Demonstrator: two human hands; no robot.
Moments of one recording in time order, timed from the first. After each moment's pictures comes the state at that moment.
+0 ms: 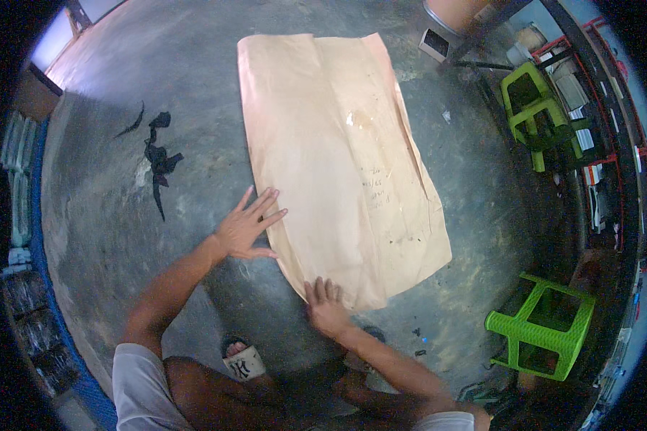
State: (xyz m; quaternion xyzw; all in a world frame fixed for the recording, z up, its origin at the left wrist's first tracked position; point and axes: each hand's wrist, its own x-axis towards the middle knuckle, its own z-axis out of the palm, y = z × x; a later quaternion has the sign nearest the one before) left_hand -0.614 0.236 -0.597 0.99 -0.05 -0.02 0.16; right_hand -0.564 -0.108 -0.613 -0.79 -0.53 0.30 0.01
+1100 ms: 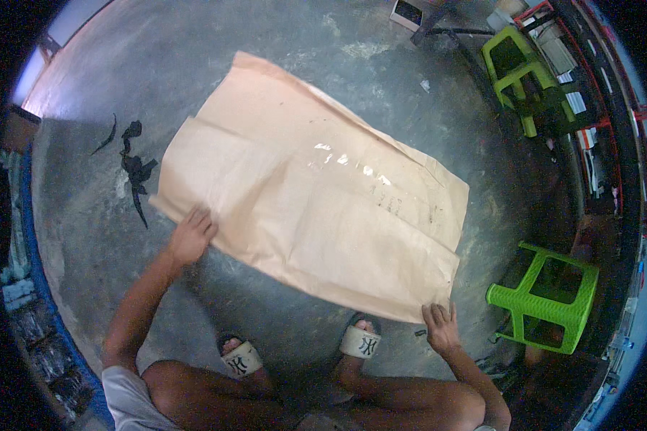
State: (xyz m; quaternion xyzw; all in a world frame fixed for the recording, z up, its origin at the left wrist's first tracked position) left_hand -0.679 0.263 -0.625 1.00 -0.03 -0.08 0.05; right_hand -0.462 -0.409 -0.507 -0.87 -0.42 0.24 -0.13
